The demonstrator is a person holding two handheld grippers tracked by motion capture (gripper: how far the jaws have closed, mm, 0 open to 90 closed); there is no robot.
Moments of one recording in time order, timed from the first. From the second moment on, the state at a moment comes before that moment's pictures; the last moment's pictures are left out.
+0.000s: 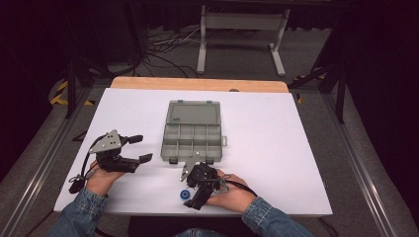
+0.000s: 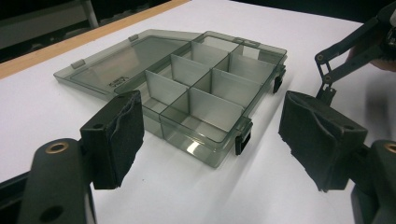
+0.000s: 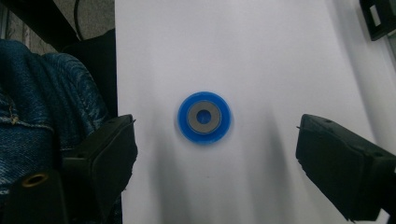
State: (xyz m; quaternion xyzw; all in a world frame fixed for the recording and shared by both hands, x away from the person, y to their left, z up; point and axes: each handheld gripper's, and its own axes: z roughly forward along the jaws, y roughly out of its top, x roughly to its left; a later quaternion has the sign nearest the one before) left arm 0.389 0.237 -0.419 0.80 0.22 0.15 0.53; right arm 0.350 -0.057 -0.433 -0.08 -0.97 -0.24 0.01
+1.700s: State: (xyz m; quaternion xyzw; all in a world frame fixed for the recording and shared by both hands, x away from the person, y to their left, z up) left arm 0.389 0.237 -0.419 0.80 0.22 0.15 0.53; right arm 0.346 -0.055 -0.421 -0.04 -0.96 -0.26 -0.02
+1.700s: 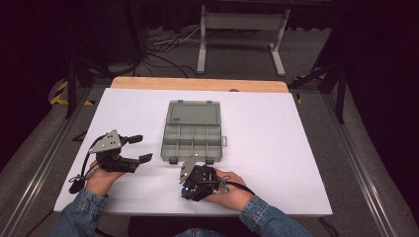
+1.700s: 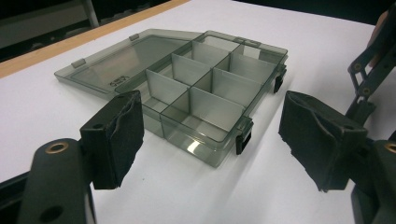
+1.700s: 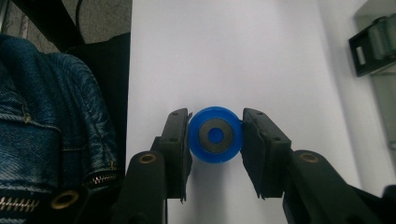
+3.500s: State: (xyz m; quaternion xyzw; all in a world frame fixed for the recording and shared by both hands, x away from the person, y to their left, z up) left arm 0.389 0.238 -0.419 0.80 0.22 0.15 0.53; right arm 0.412 -0.091 -0.339 -0.13 -0.94 -0.31 -0.07
